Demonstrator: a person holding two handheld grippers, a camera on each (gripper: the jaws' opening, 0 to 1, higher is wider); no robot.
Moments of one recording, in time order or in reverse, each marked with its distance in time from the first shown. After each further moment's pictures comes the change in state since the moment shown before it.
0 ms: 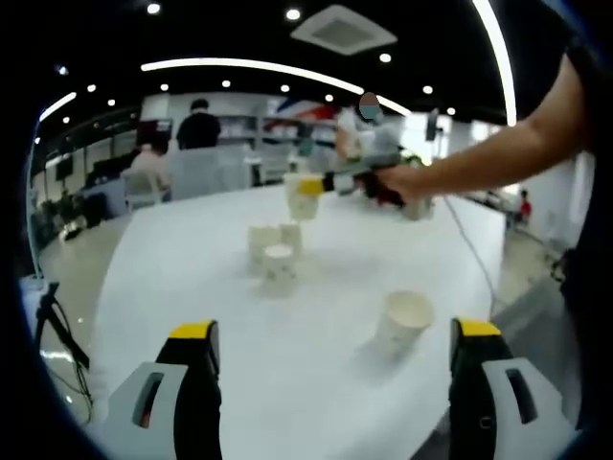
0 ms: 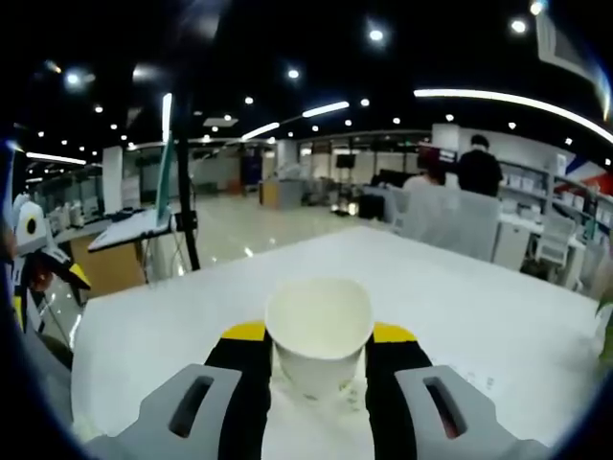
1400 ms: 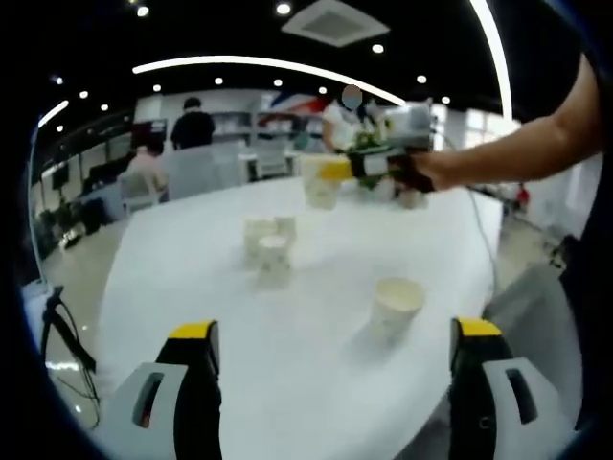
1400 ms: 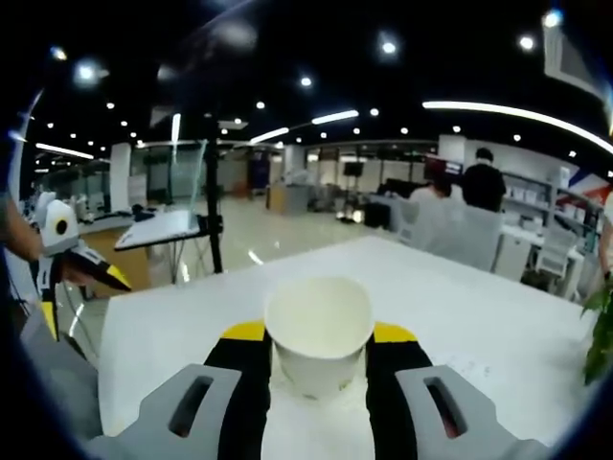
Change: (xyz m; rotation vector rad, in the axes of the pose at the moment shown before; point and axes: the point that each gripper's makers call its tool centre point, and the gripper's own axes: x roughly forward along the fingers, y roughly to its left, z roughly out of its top) left arm -0.014 -0.011 -0.010 0.035 0.030 -0.003; right arm -0.064 0.063 0.012 -0.035 -0.031 0.019
